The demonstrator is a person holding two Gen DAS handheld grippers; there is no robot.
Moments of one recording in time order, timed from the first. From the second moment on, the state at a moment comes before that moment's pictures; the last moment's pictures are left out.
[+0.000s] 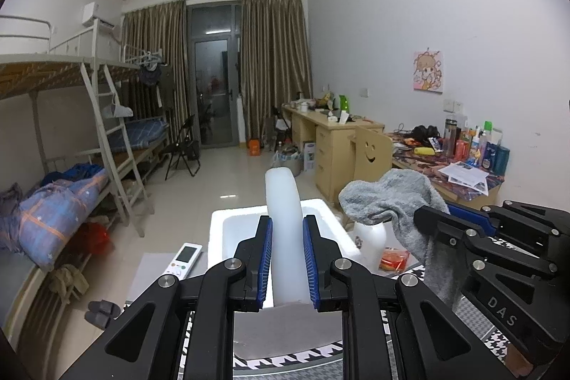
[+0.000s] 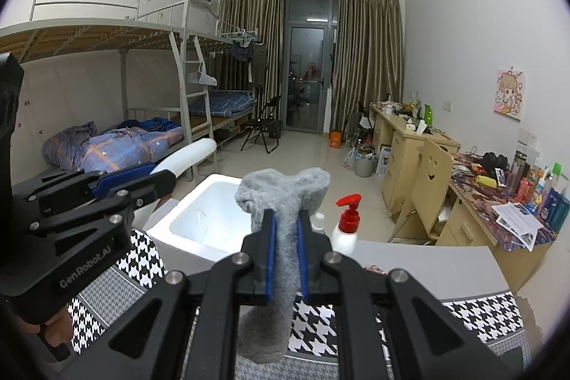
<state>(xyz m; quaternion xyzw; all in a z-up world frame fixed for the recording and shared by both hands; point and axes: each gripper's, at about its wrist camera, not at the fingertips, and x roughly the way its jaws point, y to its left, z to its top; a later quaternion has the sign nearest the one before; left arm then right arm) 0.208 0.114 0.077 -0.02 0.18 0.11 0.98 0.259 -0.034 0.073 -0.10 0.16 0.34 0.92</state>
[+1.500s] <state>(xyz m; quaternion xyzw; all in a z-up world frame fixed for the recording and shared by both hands) 0.279 0.161 0.042 -0.04 0.24 0.15 0.96 0.297 -0.009 0.069 -0.10 0.19 0.31 0.92</state>
